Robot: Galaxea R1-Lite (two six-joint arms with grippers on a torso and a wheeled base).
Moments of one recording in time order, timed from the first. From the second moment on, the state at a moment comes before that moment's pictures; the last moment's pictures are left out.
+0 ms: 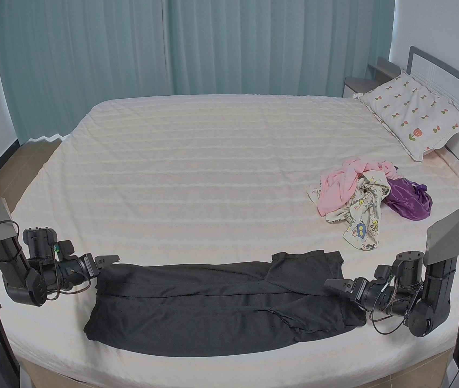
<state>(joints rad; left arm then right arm) 0.19 2.22 -0.53 -1.07 -0.51 -0.36 0.17 2.37 -0.27 -1.55 0.37 0.68</state>
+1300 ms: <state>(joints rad) 0.25 2.19 -0.43 -1.03 -0.52 -0.20 0.17 2.37 -0.27 -1.55 0.37 0.68</state>
